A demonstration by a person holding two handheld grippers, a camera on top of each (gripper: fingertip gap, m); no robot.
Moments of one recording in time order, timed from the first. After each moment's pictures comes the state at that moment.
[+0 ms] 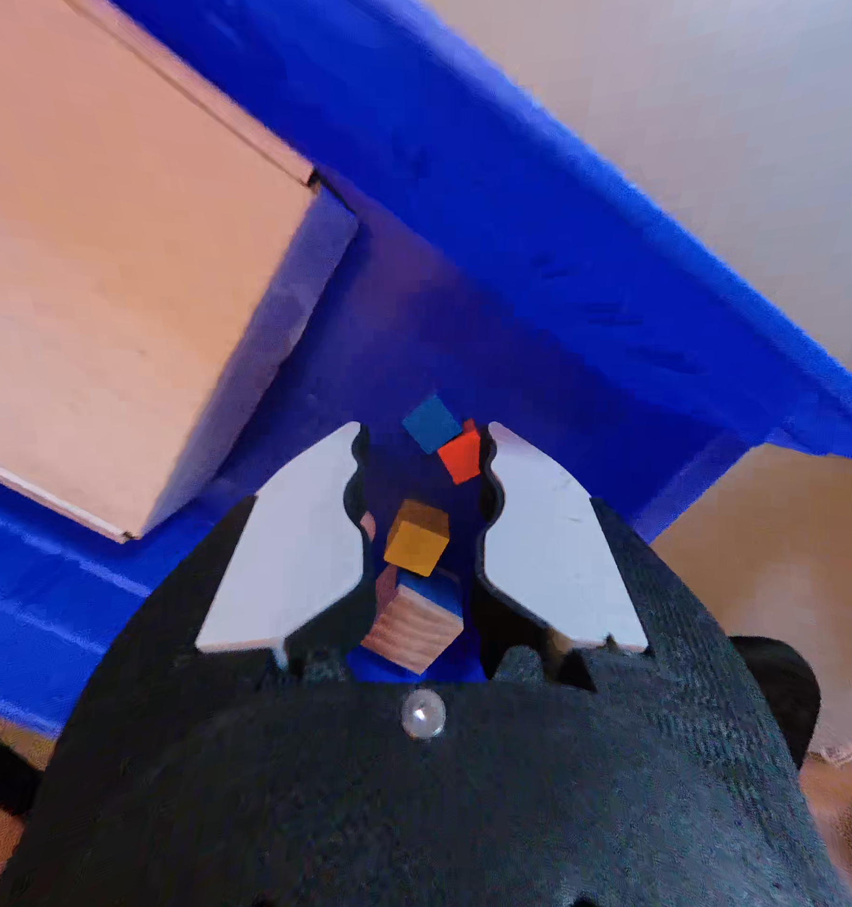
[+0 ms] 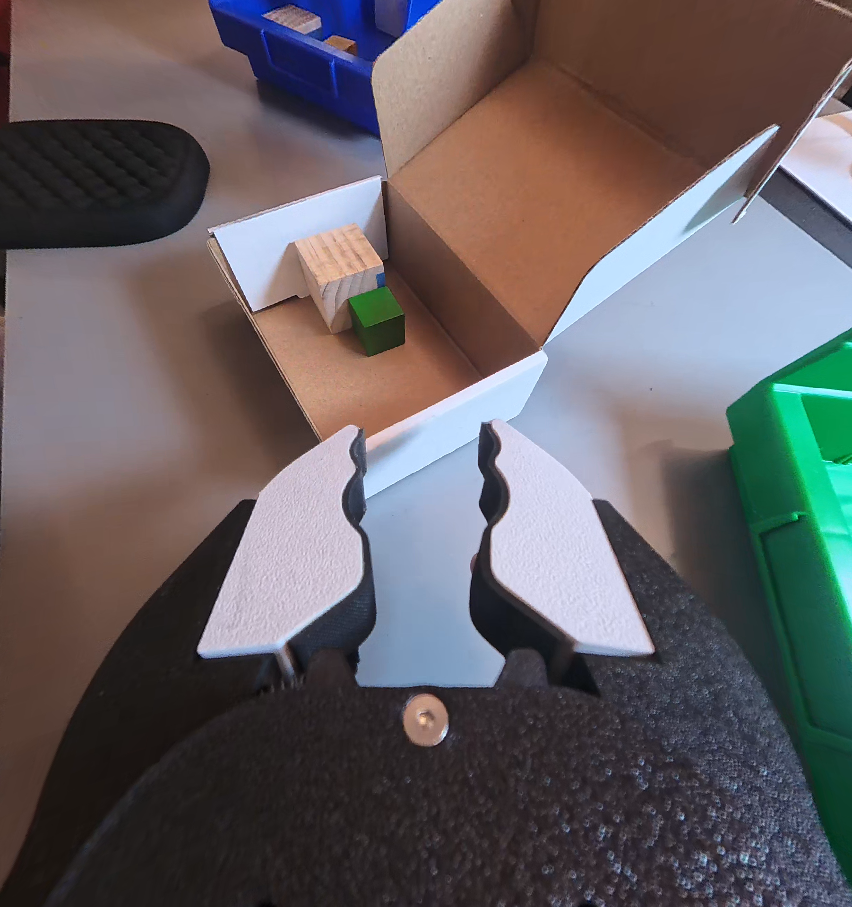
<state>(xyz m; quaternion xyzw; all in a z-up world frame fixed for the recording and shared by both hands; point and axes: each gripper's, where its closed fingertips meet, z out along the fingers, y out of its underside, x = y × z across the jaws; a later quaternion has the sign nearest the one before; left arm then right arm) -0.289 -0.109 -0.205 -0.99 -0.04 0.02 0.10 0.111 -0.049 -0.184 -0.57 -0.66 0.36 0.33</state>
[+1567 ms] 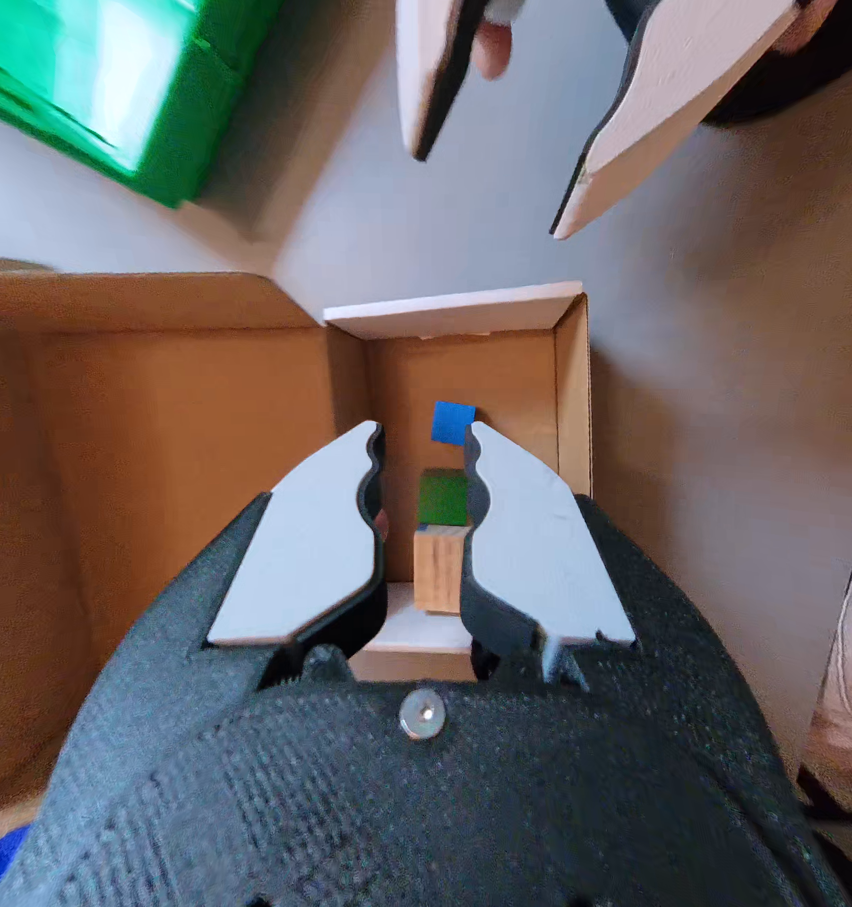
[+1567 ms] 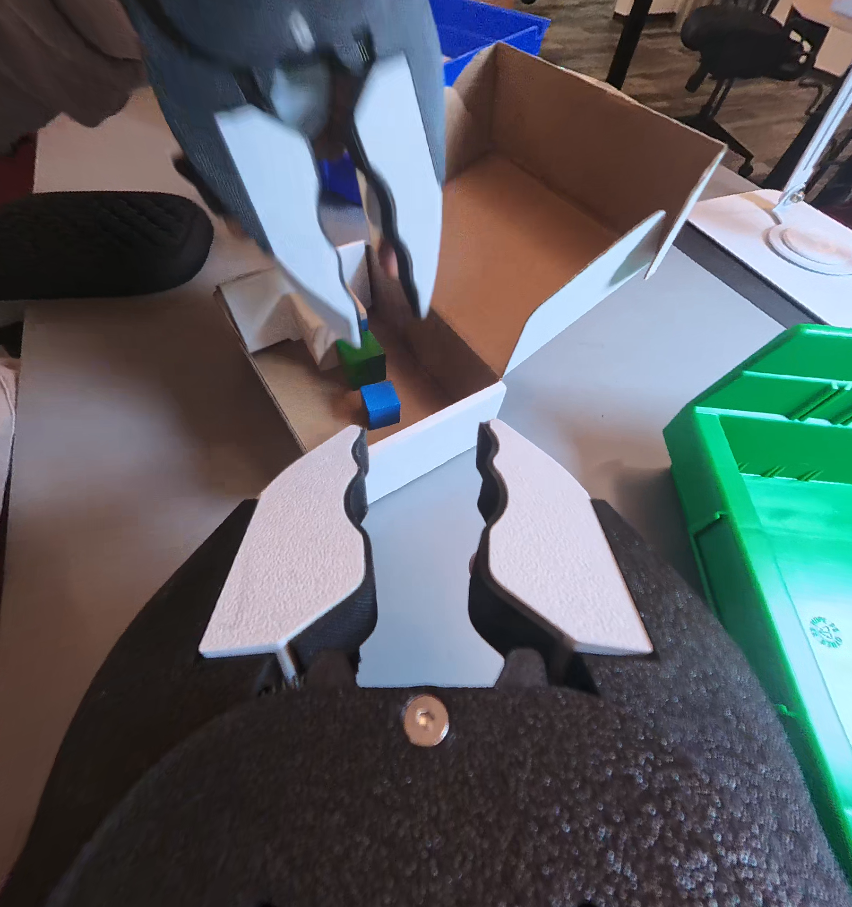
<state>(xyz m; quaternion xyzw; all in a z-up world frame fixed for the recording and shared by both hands) 0.056 -0.063 -0.174 -0.86 0.46 -0.04 0.22 0.118 -0.039 -0.159 -0.56 -0.64 0.38 0.38</state>
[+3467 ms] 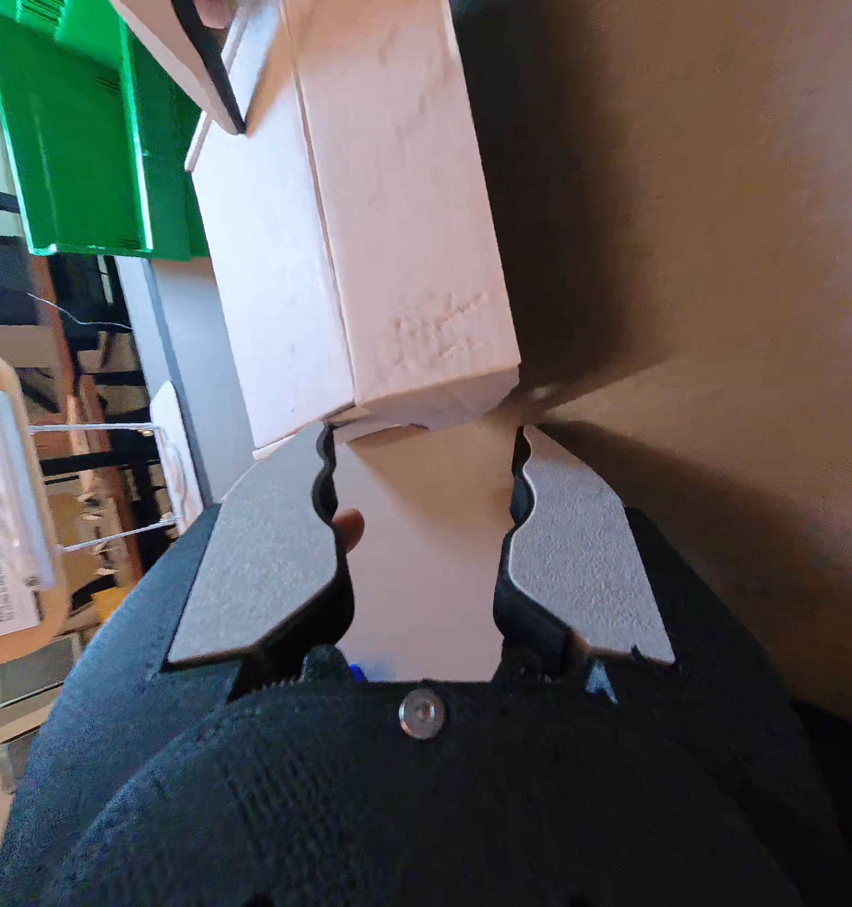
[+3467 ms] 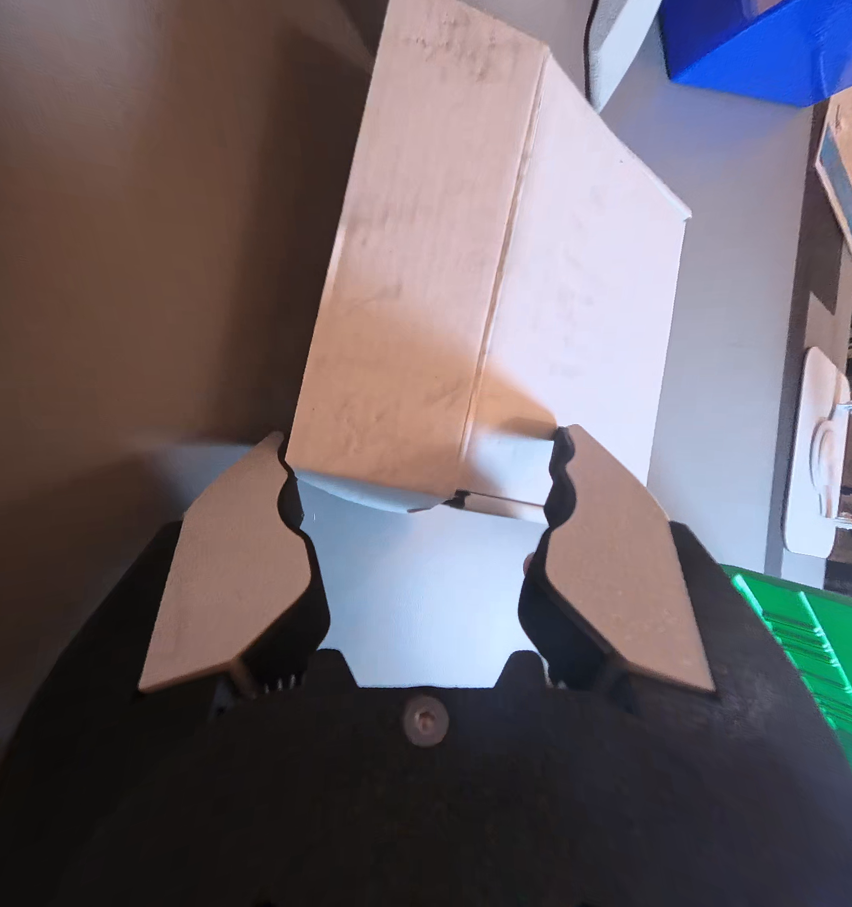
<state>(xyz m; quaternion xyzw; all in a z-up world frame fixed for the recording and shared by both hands) 0.012 -0.160 -0.221 -0.66 0.63 0.18 0.36 0.129 -0.104 -0.223 -0.32 -0.88 0.13 0.34</state>
